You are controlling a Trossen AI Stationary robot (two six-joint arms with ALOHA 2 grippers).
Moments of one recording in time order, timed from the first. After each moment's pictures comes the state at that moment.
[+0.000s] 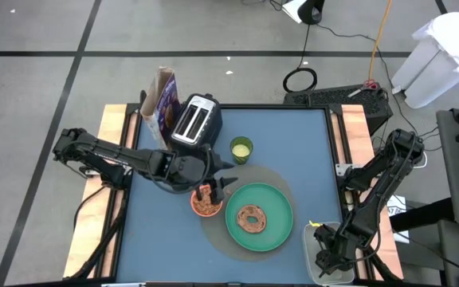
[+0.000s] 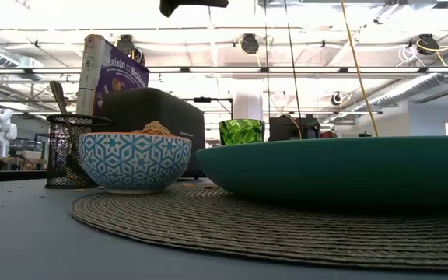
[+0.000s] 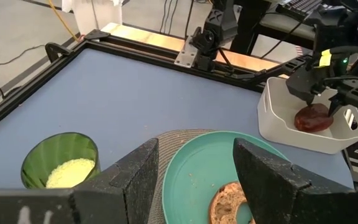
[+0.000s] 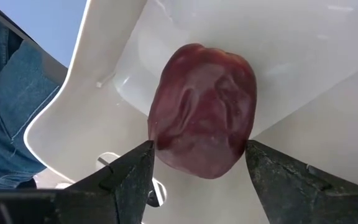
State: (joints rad) left arm -0.23 1.48 1.27 -0.26 -0.37 -0.32; right arm 1.04 1.38 0.80 -0.57 -0.26 1.95
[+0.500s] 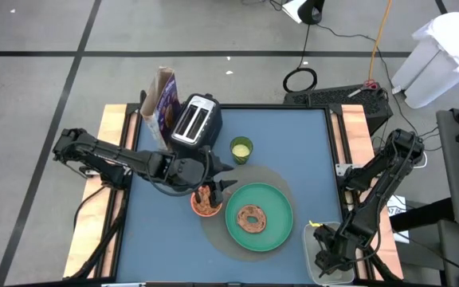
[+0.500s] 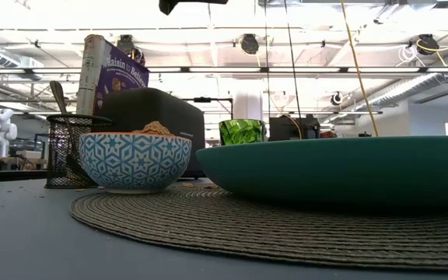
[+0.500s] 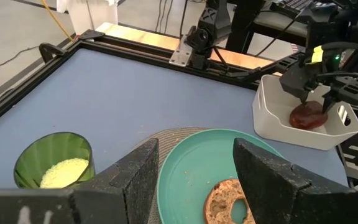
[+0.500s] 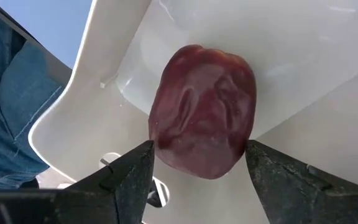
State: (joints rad) left arm -0.24 1.48 1.27 -0.26 -0.37 -0.32; right arm 1.04 1.38 0.80 -0.56 -0.24 1.95
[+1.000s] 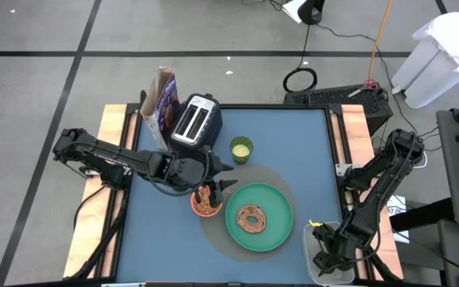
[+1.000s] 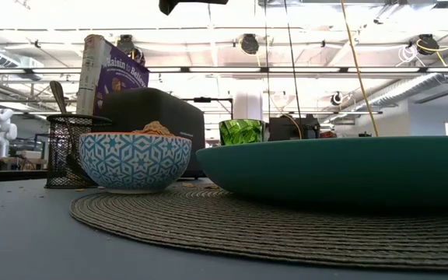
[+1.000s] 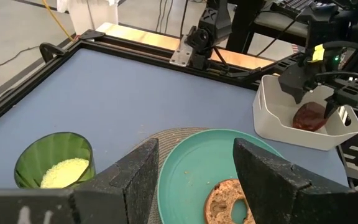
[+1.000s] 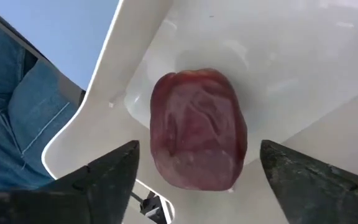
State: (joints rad) left arm -0.24 1.48 1.27 -0.26 -0.37 -0.32; right arm 1.04 1.38 0.80 -0.57 -0.18 1.95
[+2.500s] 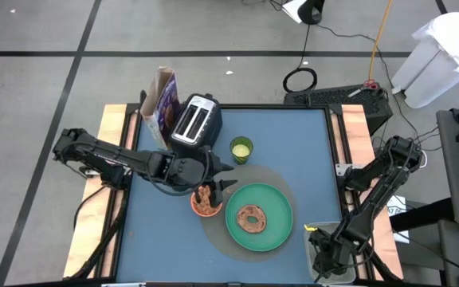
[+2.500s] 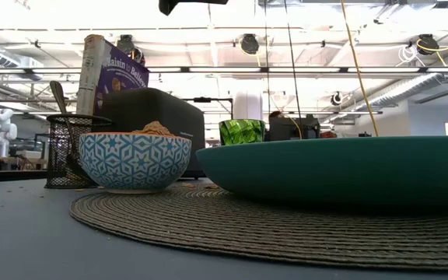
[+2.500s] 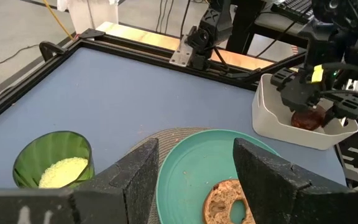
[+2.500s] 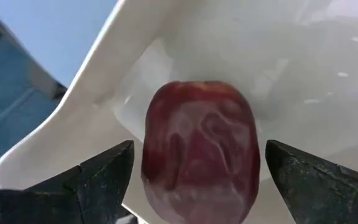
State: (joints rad) left arm -0.24 1.48 1.27 -0.26 -0.37 -0.33; right arm 1.04 1.48 0.80 -0.52 -0.23 1.81
